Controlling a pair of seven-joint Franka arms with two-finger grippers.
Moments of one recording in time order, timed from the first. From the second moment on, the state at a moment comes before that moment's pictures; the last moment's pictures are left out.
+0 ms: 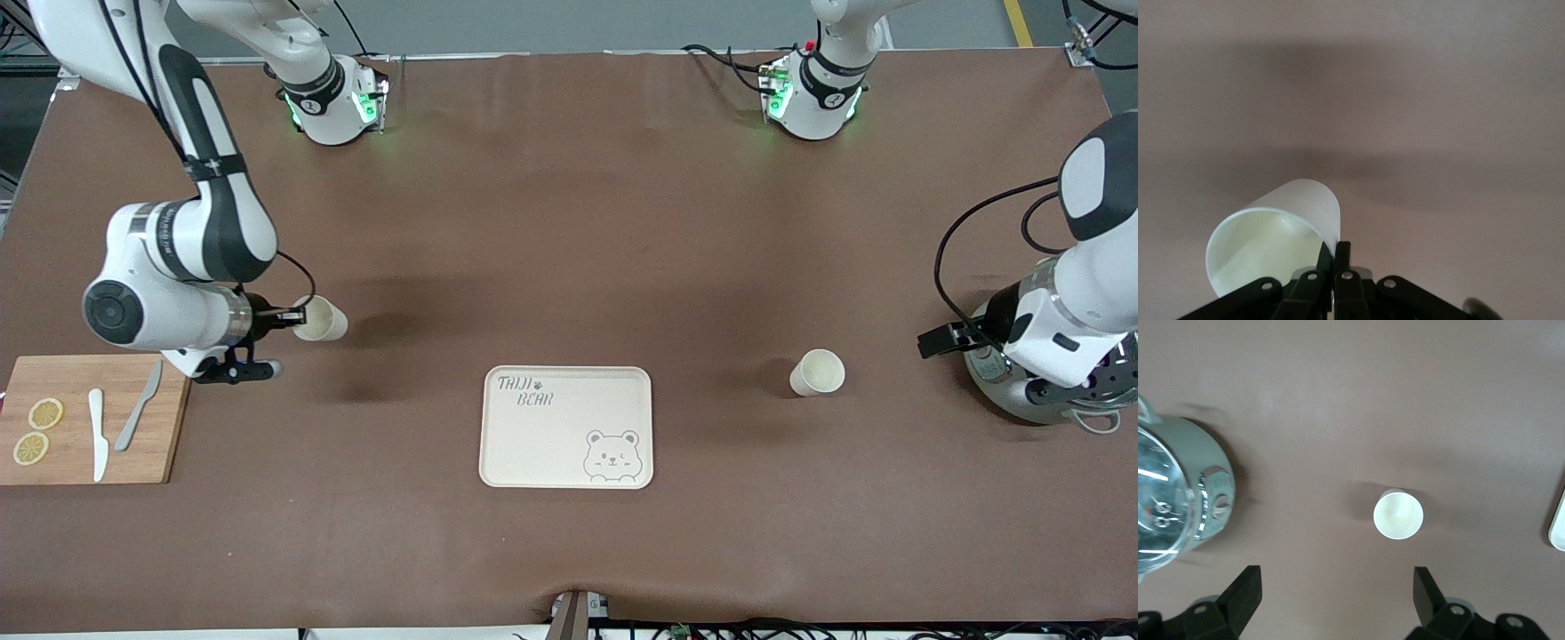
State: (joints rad) left arm 0.38 0.32 -0.54 -1.45 0.21 1.70 -0.33; right arm 0.11 0.32 -0.11 -1.94 0.09 1.93 -0.14
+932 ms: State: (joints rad) left arm 0.38 0.13 -0.54 -1.42 0.20 1.54 -0.17; right arm -0.09 0.31 -0.10 -2.14 0.05 2.19 -0.41
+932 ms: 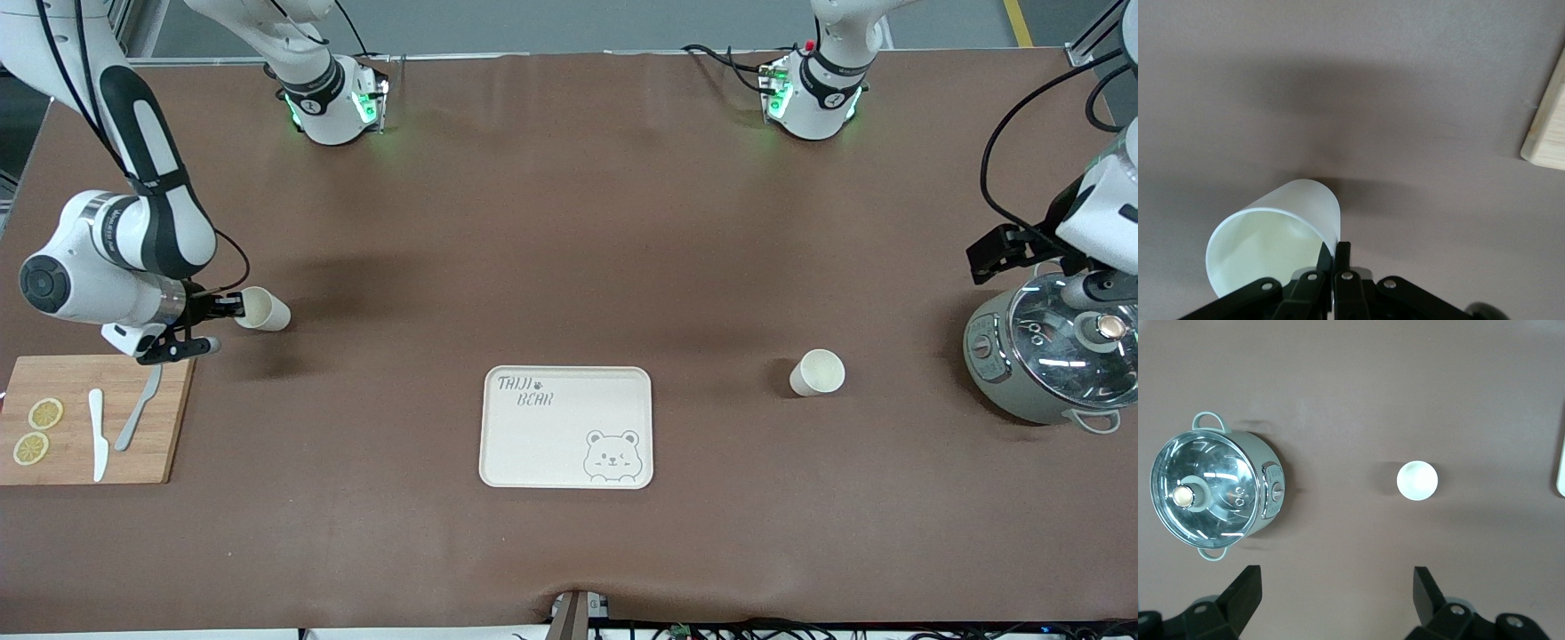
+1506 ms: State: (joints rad) left arm 0.05 0.02 -0.17 -1.46 0.09 1.47 -0.12; right arm -0.10 0.31 -0.10 -2.15 0.05 2.22 -0.44
